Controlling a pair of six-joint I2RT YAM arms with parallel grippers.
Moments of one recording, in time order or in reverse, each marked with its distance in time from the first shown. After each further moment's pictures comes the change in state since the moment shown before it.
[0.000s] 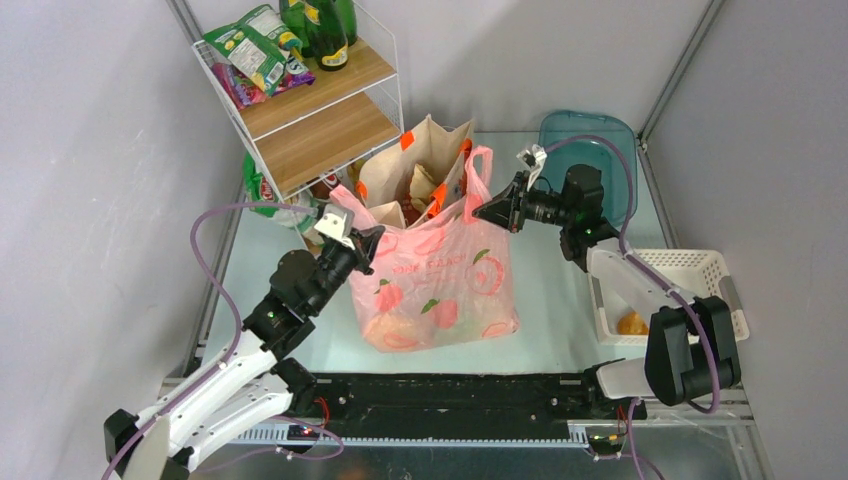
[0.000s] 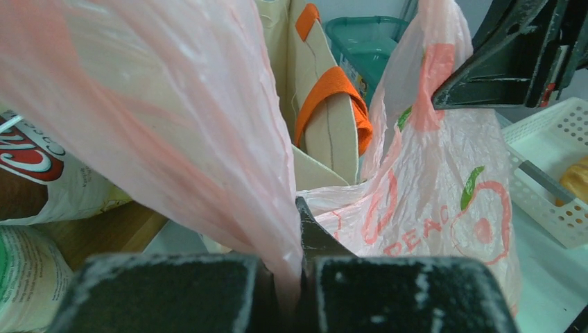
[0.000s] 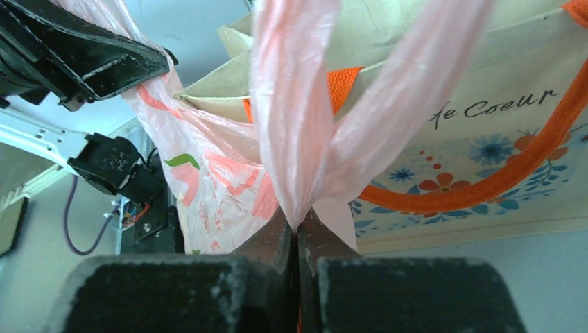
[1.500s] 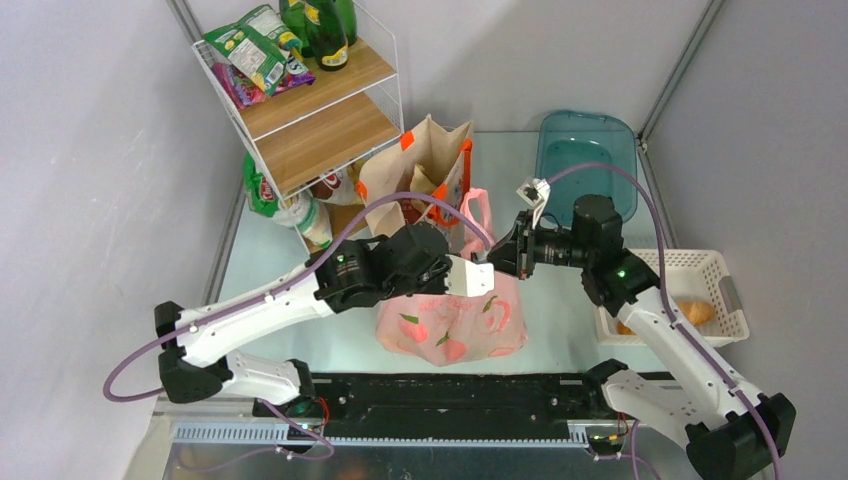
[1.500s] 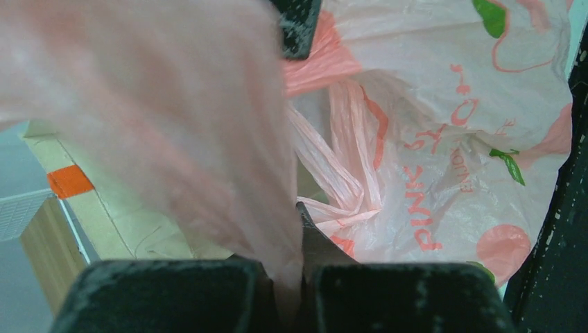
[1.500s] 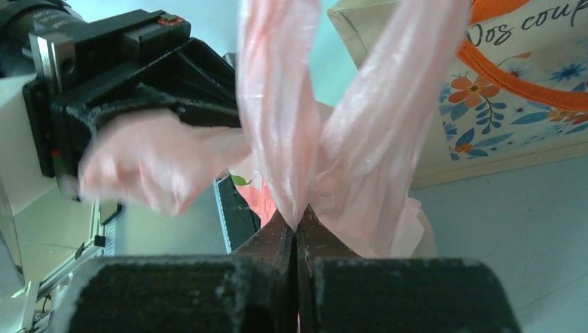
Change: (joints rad) left arm -0.498 0.602 0.831 -1.005 -0.089 0.725; right arm 0.177 -0.430 0.002 -0.599 0.129 0.052
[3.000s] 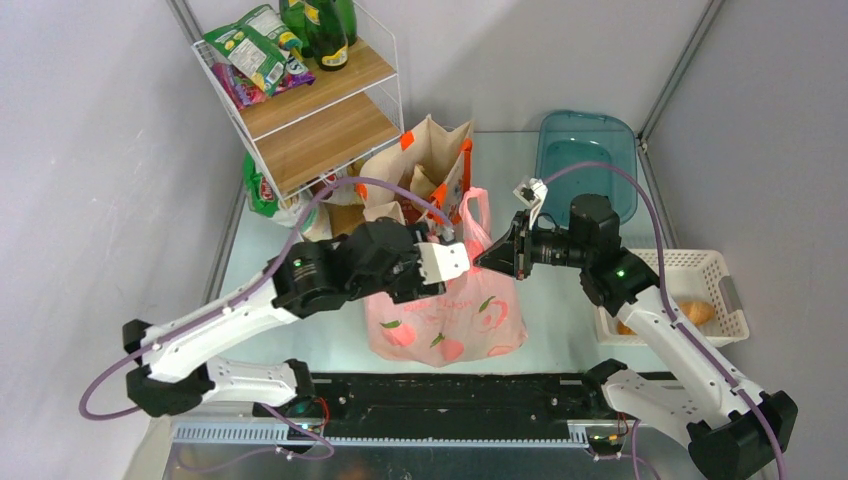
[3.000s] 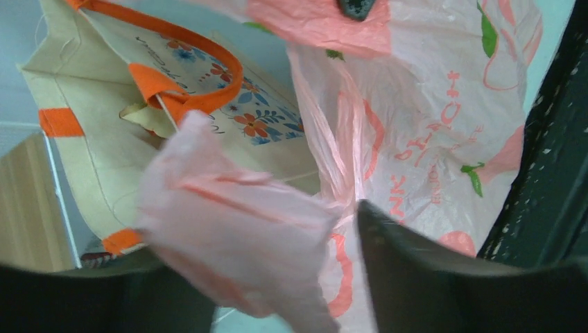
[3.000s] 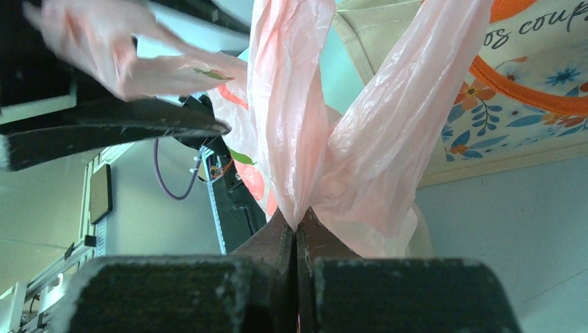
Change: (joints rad) left arm 0.019 -0.113 -0.006 -0.027 0.001 -0.157; right arm 0.039 0.016 0.021 -0.023 0.049 -0.024
